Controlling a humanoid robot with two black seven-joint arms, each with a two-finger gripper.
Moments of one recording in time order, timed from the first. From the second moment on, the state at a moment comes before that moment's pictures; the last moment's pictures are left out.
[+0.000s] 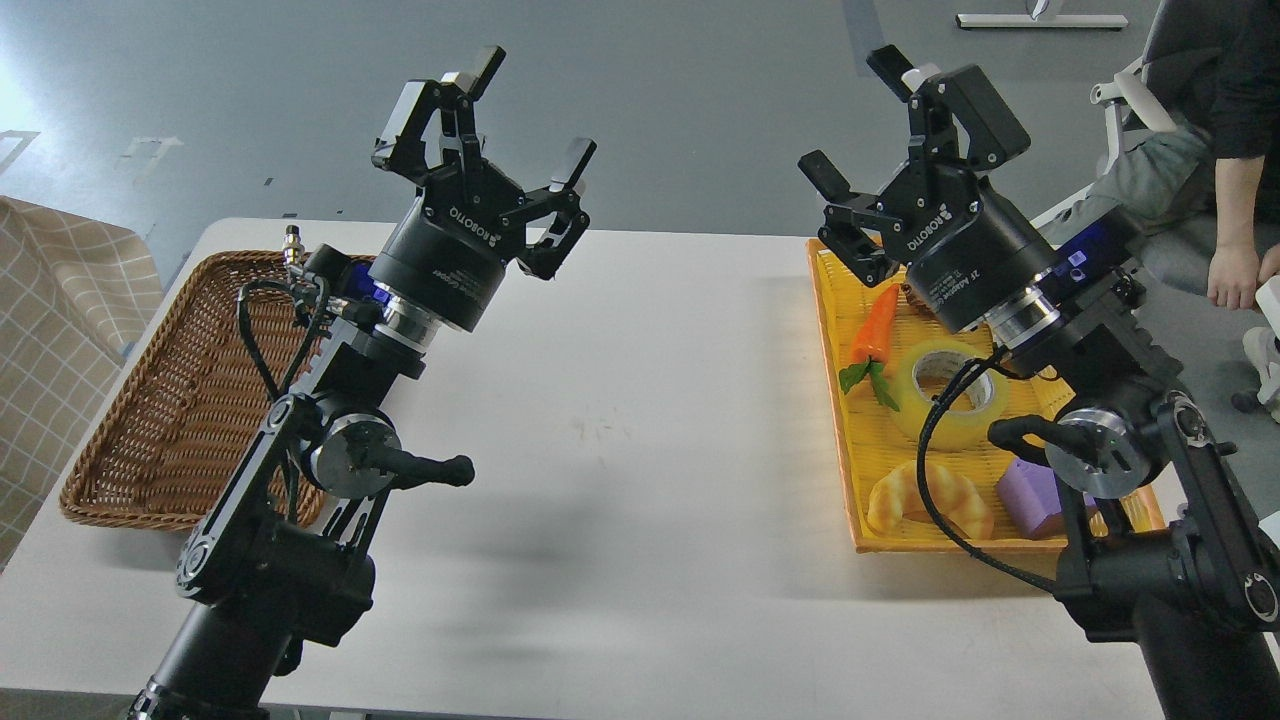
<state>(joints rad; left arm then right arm) -0.28 -0.03 -1.38 -1.50 0.77 -0.35 -0.14 0.36 0.00 1.42 1.53 -0.95 0.44 -0.08</state>
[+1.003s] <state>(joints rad) -0.28 -0.03 -1.37 -1.50 0.77 -0.35 -0.13 0.34 0.00 1.42 1.56 -0.95 0.44 -0.07</state>
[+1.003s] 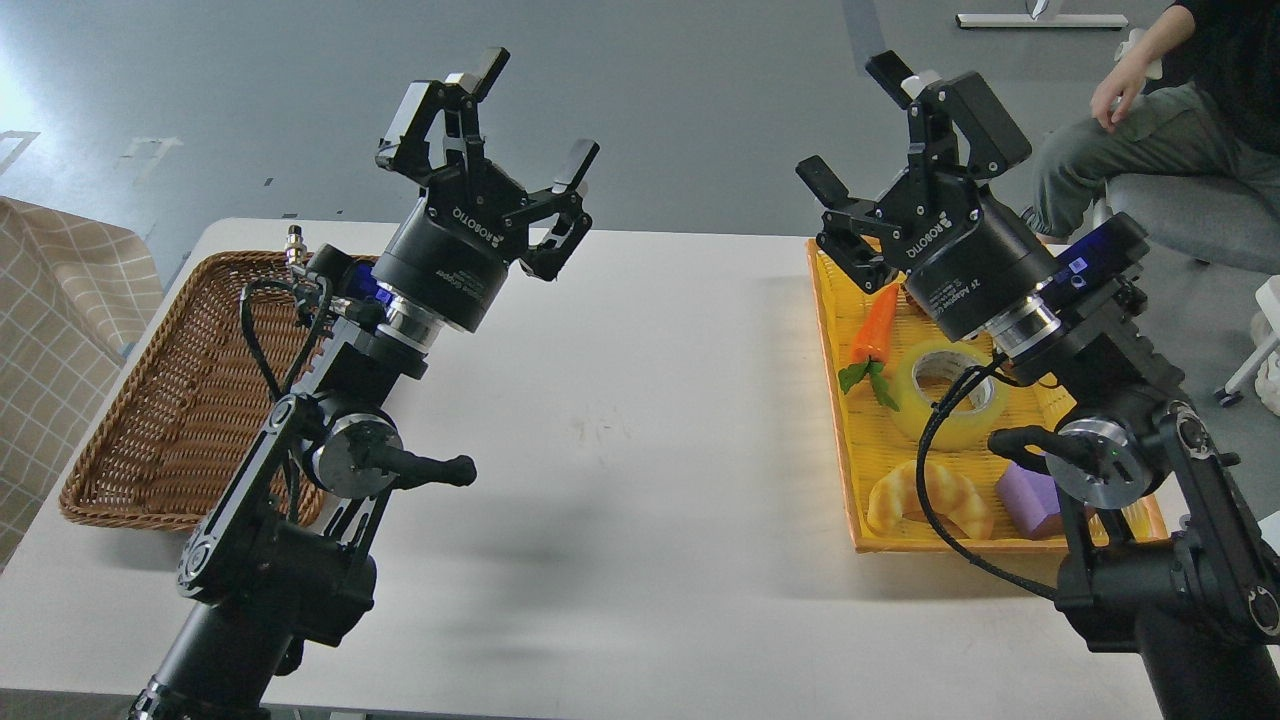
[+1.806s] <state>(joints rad) -0.28 -0.04 -1.37 -1.51 0.77 -0.35 -0.13 0.34 0.00 1.41 1.58 -0.95 0.44 -0.07</state>
